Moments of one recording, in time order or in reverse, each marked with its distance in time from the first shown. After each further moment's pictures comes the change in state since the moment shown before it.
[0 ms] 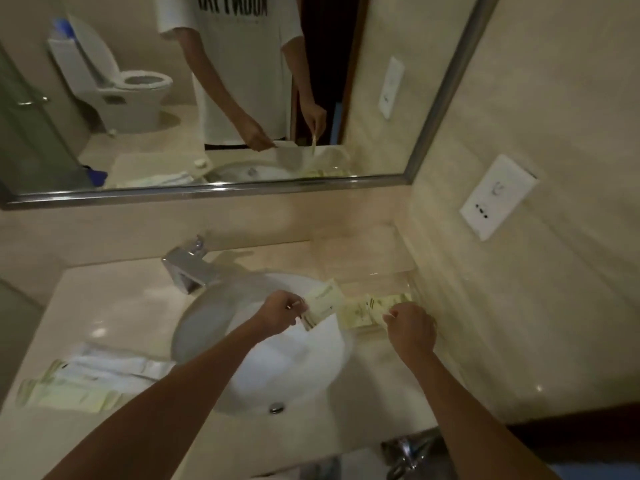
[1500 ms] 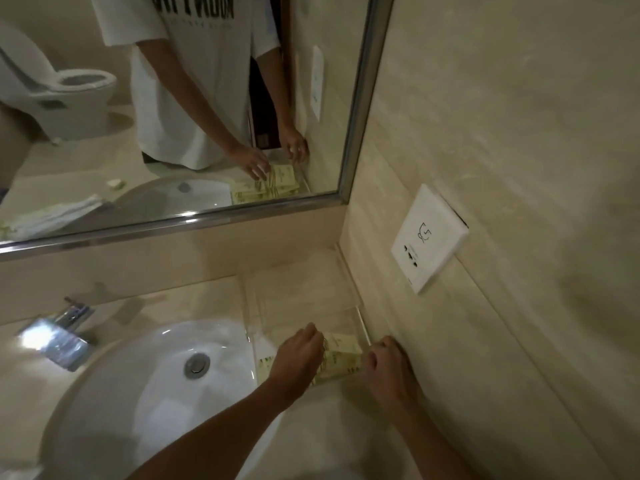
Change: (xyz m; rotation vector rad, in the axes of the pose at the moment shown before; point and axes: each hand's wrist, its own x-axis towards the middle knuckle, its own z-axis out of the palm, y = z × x) left_hand 0.128 0.078 0.180 0.581 0.135 0.491; right_hand 0.126 0.125 0.030 0.101 -0.057 -0.086
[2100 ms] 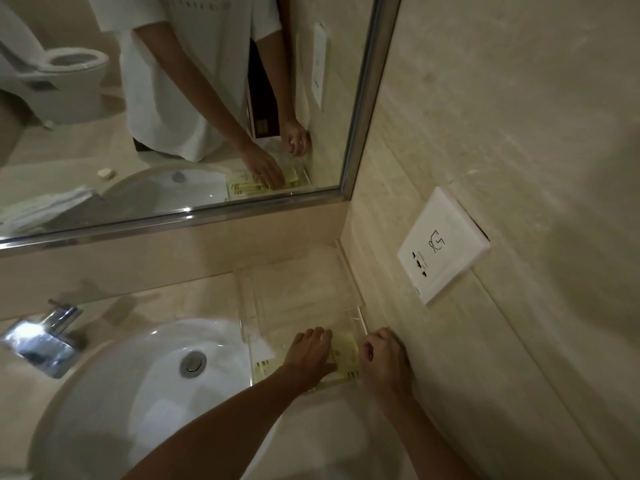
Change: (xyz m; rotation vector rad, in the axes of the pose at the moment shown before) left_hand 0.038 -0.001 0.023 0.153 -0.432 -0.099; right_hand 0.026 -0.011 0.005 0.053 0.004 0.003
